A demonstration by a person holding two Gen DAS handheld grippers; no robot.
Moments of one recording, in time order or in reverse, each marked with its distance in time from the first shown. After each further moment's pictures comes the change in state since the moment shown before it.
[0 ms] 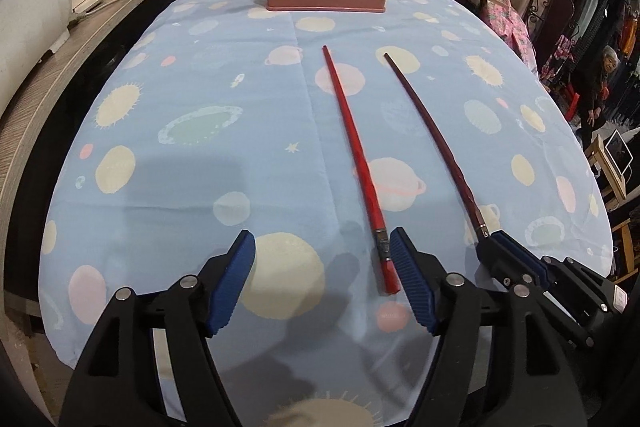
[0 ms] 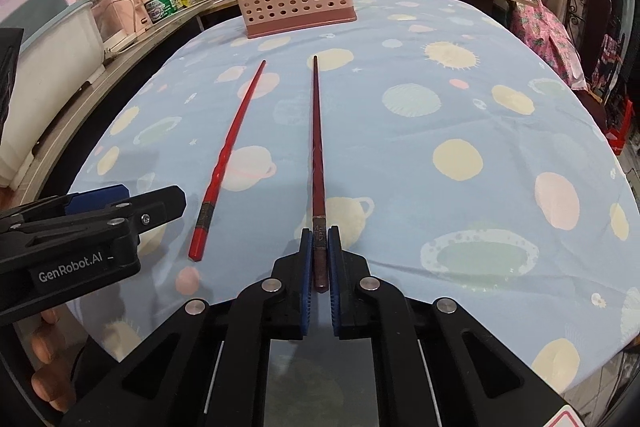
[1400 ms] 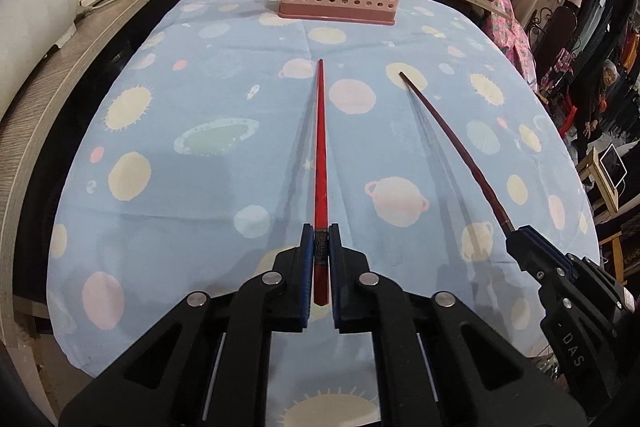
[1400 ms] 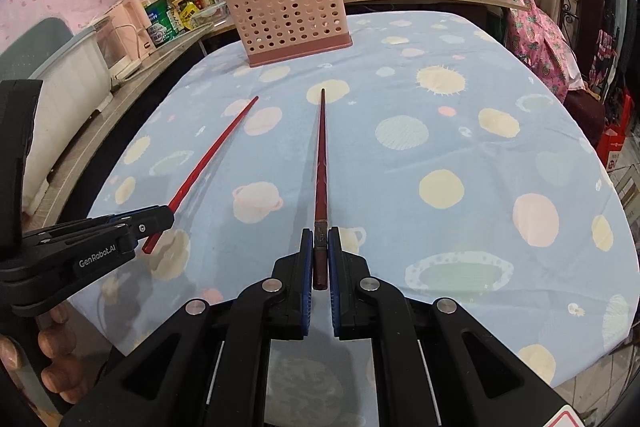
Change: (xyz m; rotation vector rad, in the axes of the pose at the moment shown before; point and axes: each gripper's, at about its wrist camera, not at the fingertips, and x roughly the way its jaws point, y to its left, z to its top) left arm -0.017 0.020 0.016 -0.055 0.000 -0.025; right arm -0.030 -0.004 0.019 0.036 -0.055 0.034
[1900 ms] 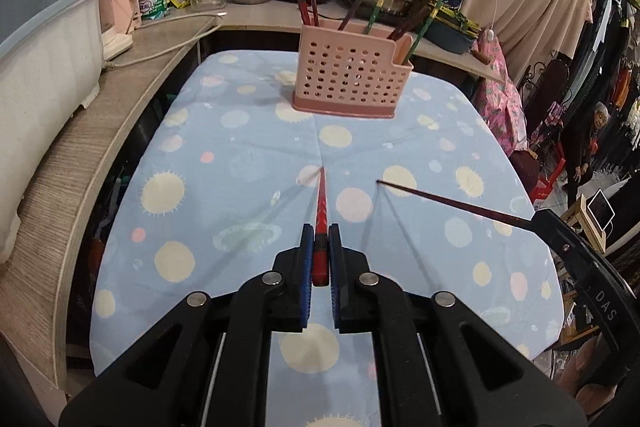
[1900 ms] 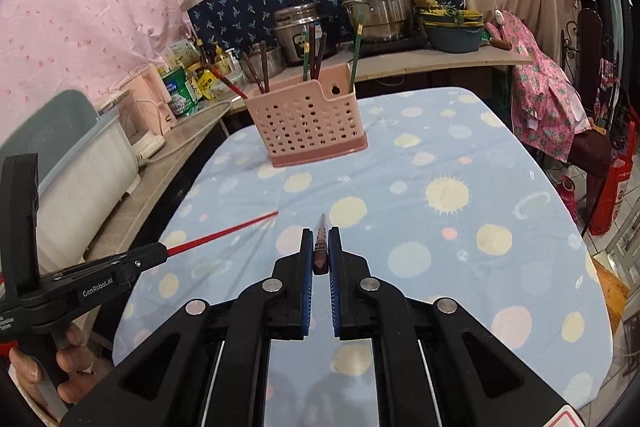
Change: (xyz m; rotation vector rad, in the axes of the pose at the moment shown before) left arm -0.065 0.016 0.065 -0.043 -0.173 -0.021; right arm -0.051 0.002 0.087 0.035 -0.194 0.072
